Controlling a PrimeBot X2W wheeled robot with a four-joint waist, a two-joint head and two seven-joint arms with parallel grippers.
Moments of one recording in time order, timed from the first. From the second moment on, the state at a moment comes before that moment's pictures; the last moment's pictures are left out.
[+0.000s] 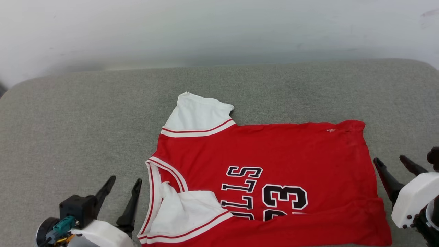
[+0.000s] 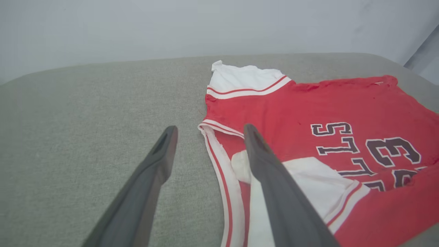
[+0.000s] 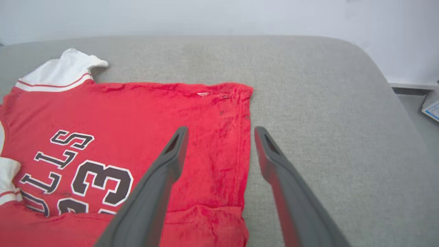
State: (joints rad) left arm -0.07 0.68 -0.61 -0.01 -0.79 0.23 -0.24; right arm -0.06 -0.30 -0.09 -0.05 0.34 0.13 0.54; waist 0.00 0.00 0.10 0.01
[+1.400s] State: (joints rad) left arm -0.81 0.81 -0.33 0.10 -0.77 -0.13 0.71; right arm -0.22 -0.10 0.02 -0.15 0.29 0.13 -0.07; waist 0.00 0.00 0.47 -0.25
